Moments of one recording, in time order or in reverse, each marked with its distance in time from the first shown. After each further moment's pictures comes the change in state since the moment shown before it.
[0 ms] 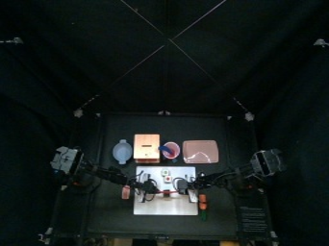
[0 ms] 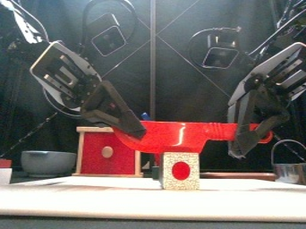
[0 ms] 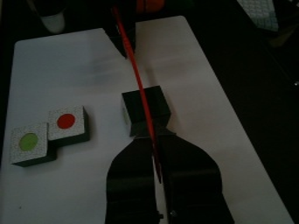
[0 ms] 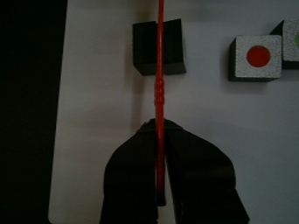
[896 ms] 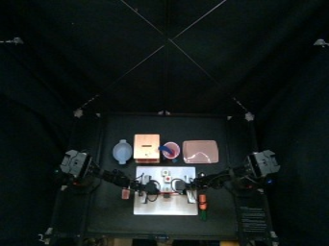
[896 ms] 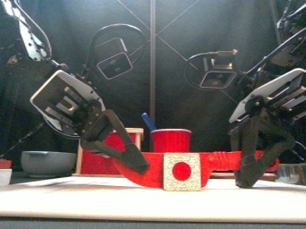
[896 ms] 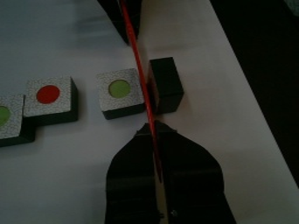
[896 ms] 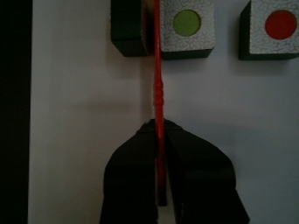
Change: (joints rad) left arm -0.009 0.143 -0.029 -0.100 -0.005 -0.002; right arm 0.000 0.109 -0.009 0.020 -0.006 -0.002
